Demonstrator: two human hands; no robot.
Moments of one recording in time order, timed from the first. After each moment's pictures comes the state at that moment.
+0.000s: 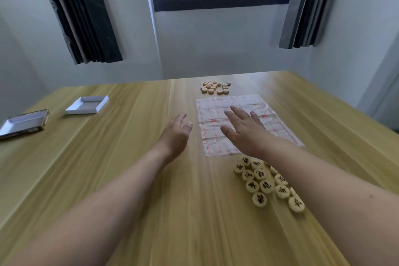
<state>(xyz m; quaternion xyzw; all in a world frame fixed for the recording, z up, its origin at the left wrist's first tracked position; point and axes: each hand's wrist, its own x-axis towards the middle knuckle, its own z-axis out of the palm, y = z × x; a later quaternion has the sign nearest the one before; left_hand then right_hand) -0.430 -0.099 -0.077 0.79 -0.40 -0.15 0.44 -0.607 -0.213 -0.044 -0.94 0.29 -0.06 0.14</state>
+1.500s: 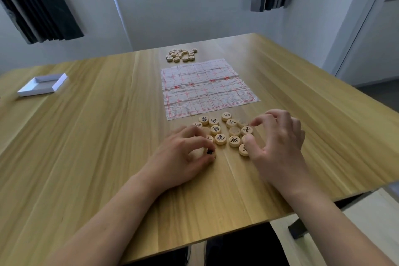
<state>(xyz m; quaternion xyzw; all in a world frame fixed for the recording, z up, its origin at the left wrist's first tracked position) -0.575 -0.039 -0.097 0.66 -0.70 -0.02 0.28 -0.771 -0.150 -0.100 -0.82 0.44 -0.35 0.11</state>
